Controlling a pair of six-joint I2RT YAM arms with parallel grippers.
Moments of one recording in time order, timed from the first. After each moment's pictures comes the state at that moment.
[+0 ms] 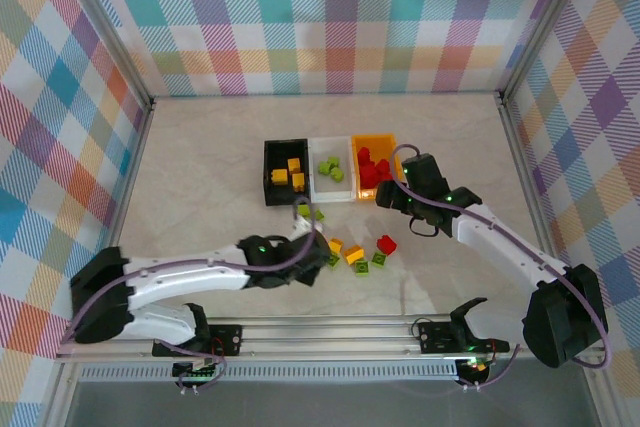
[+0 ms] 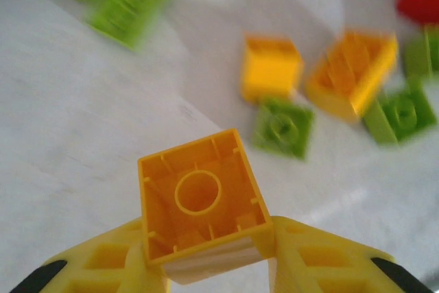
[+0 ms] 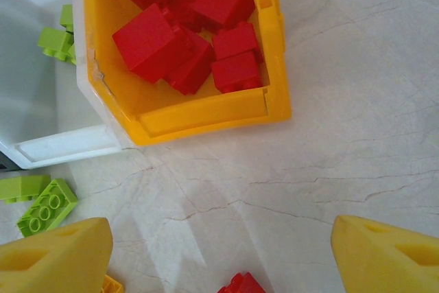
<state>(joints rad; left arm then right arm) -1.11 1.27 0.82 -0.62 -0.33 -0.70 0.49 1.22 0.85 -0.53 0.09 0.60</state>
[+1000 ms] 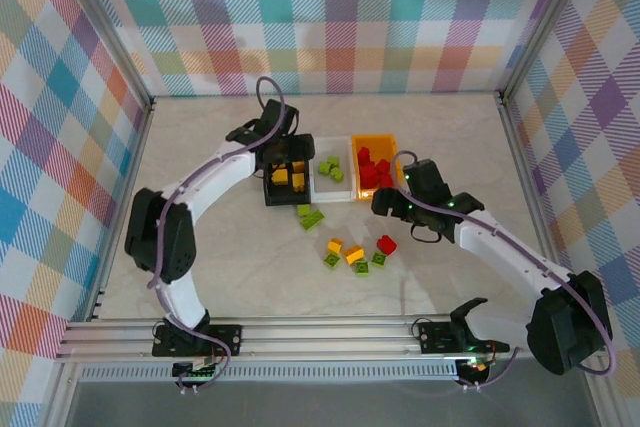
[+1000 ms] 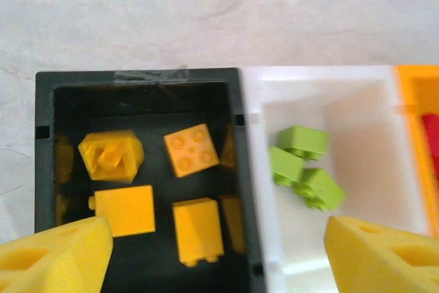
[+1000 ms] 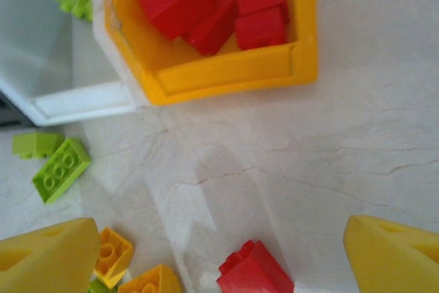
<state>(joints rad) -0.50 1.74 1.47 -0.58 -0.10 -0.49 0.51 1.18 0.82 -0.55 0.00 0.57</state>
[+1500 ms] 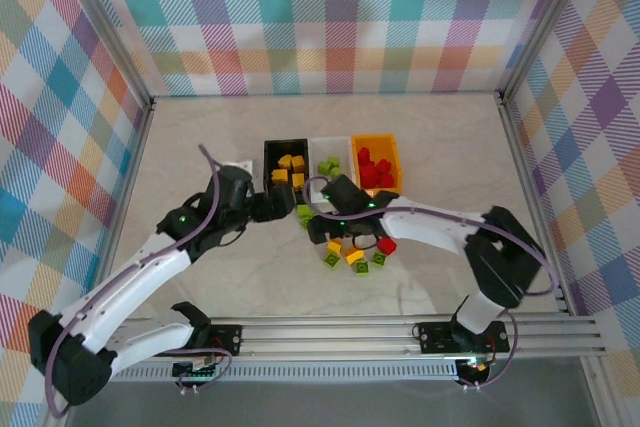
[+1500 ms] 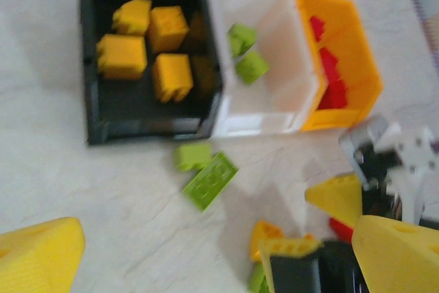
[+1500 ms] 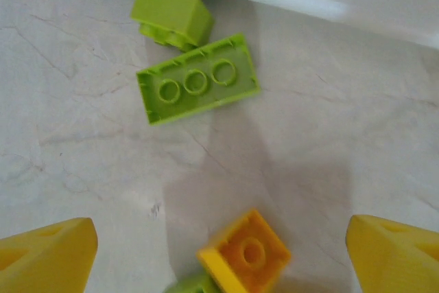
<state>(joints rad) -0.61 0.97 0.86 -0.59 -0.09 -0.65 0.88 1.66 1.06 -0.45 0.01 0.49</state>
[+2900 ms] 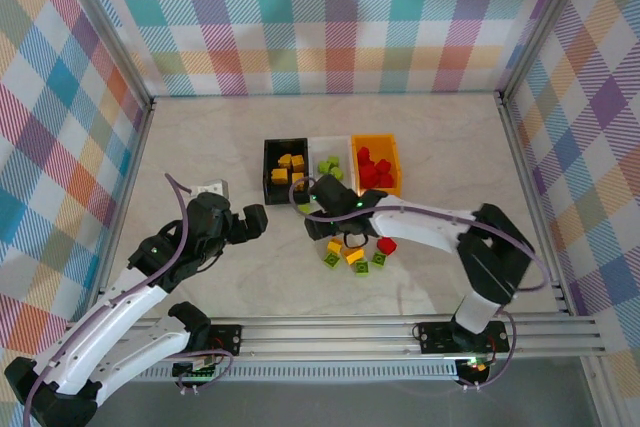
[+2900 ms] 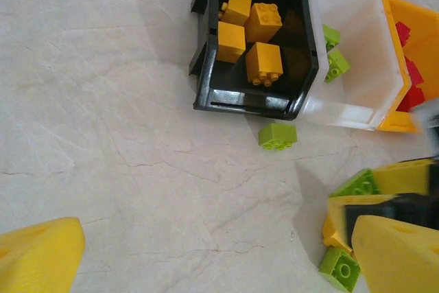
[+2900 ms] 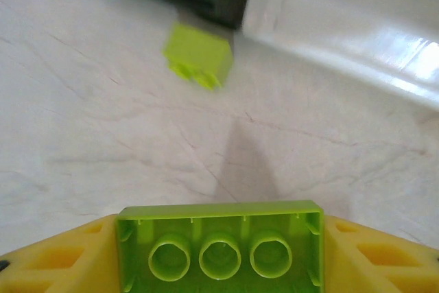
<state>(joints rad) -0.61 0.75 0.76 -0.75 -0.24 -0.69 0.92 1.63 1.13 -0.47 0.10 0.44</state>
